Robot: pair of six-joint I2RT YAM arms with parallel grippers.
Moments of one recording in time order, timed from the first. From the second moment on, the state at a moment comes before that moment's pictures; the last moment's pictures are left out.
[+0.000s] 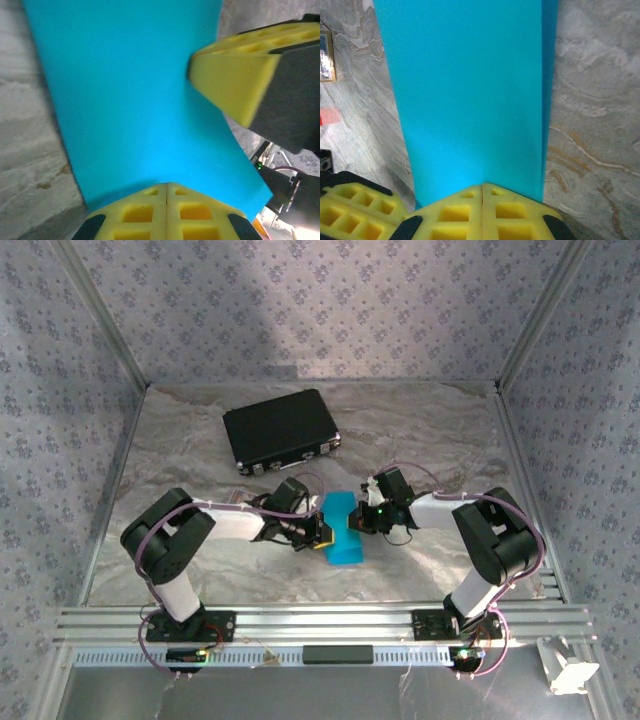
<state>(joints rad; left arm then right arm) -0.79 1.72 0.72 0.11 0.61 -1.02 0.49 1.64 0.66 -0.05 -0.55 0.61</state>
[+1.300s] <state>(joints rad) -0.85 1.74 0.68 0.12 0.65 -0.99 0.48 1.62 0.63 -0.03 -0.55 0.61</state>
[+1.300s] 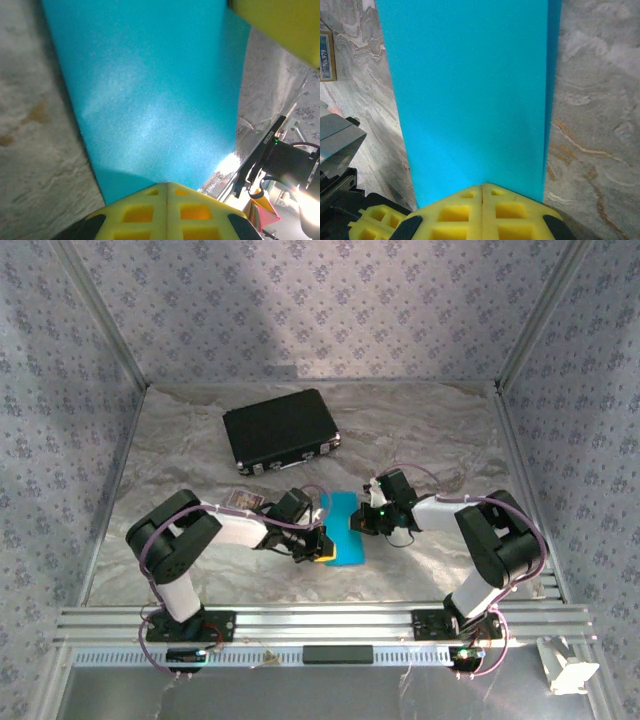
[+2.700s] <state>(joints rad) -0.87 1.72 0.72 0.06 0.55 -0.93 0.48 1.62 0.62 -0.03 -0.55 0.61</state>
